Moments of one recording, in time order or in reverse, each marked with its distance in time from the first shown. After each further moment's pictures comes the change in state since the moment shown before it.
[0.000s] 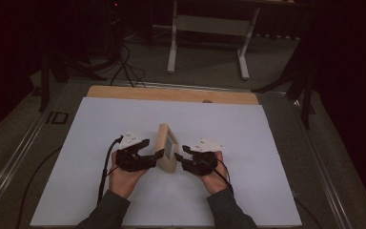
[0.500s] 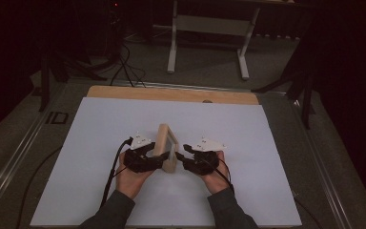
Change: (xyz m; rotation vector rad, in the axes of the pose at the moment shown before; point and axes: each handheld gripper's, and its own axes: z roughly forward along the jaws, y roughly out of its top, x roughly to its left) left arm -0.006 -0.006 0.022 0.072 0.025 0.007; right arm -0.002 0.002 -0.004 -0.012 -0.003 0.004
